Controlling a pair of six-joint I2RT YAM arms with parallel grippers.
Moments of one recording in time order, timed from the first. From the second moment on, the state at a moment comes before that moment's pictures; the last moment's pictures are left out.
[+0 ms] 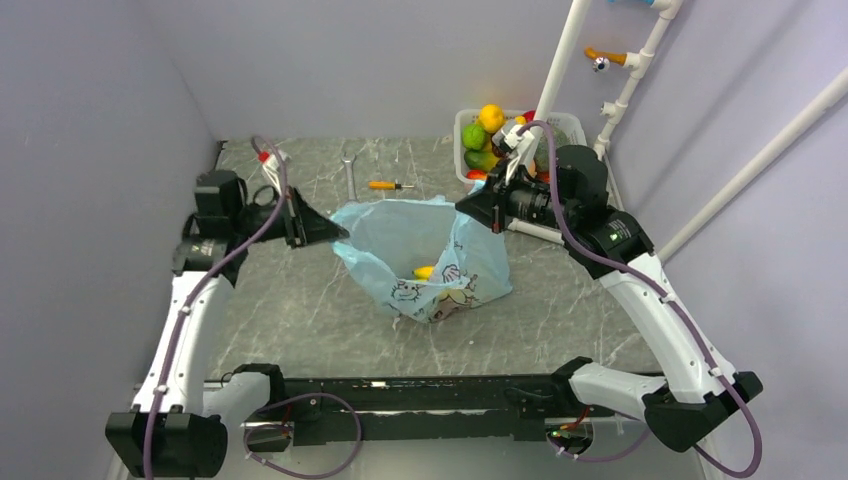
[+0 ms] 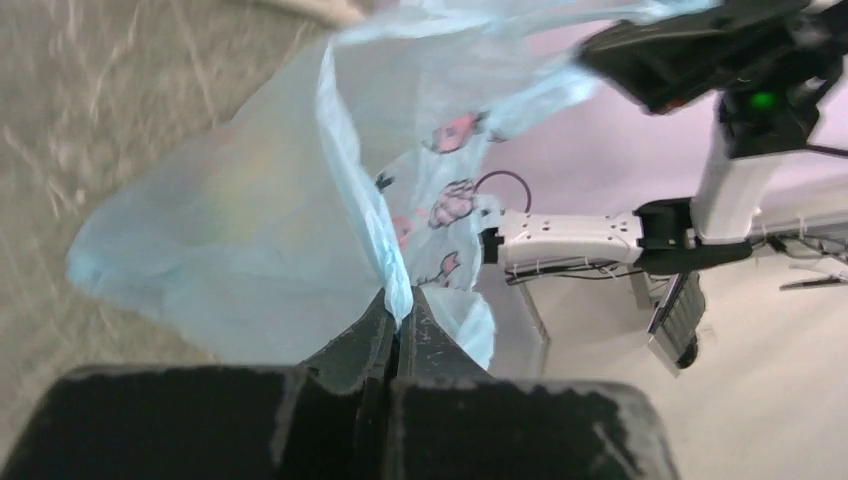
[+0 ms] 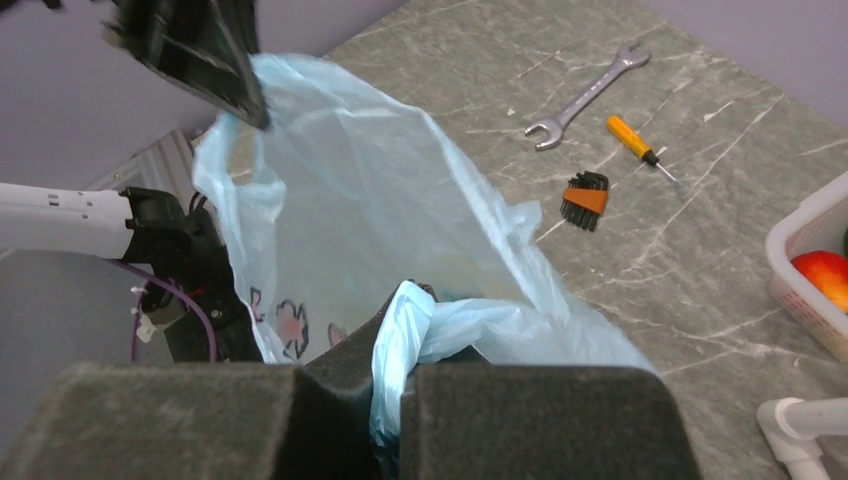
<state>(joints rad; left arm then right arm) -0.02 1.00 0.96 -0.42 1.11 -0.60 0.51 1.10 1.36 -0.51 -0.53 0.09</state>
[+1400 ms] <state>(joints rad) -0.14 1.12 1.60 -0.88 1.09 0.54 0.51 1.18 1.44 -0.50 -0.64 -0.05</state>
